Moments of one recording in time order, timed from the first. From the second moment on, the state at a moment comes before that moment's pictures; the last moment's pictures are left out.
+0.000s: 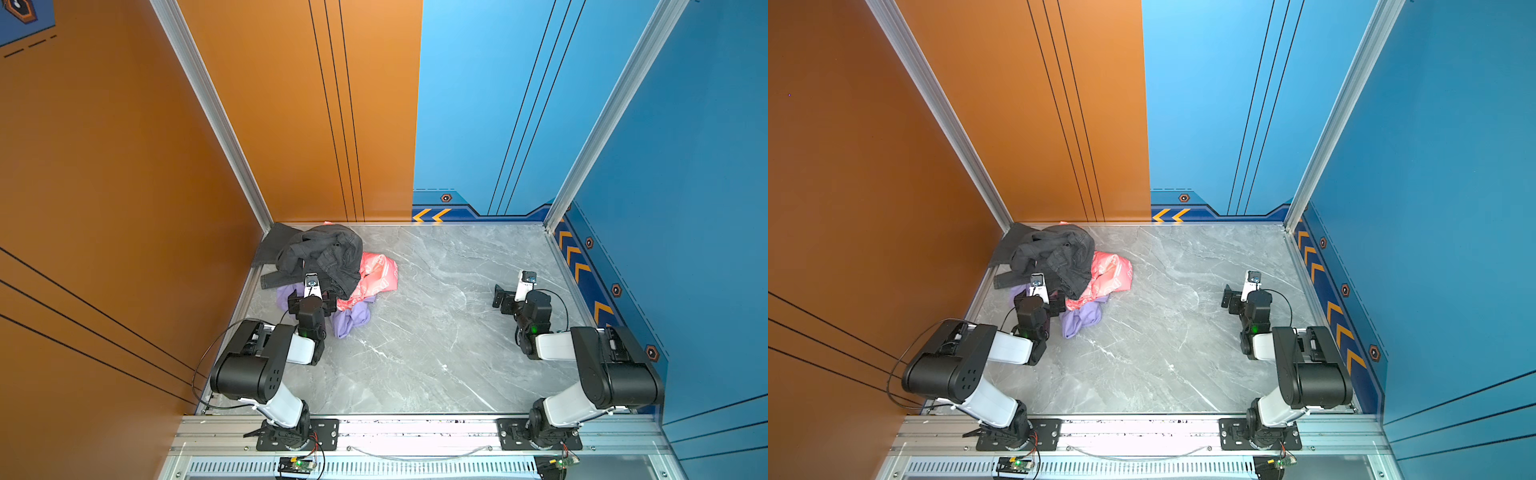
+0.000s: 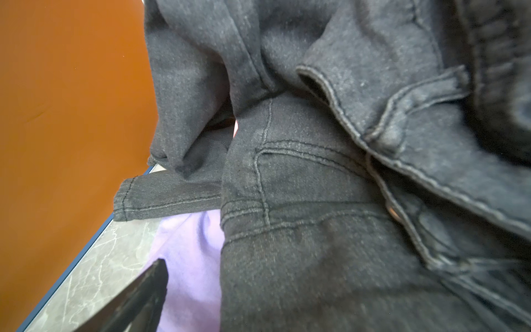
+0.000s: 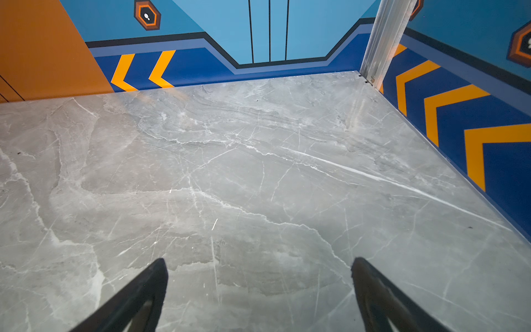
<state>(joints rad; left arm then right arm) -0.12 1.60 0.32 0.97 -0.41 0.05 0.00 1.55 0.36 0.84 0.07 0.07</state>
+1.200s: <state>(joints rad) -0.16 0.76 0.64 -0.15 -0.33 -0.15 0.24 0.92 0.71 -0.01 -0.01 0.09</state>
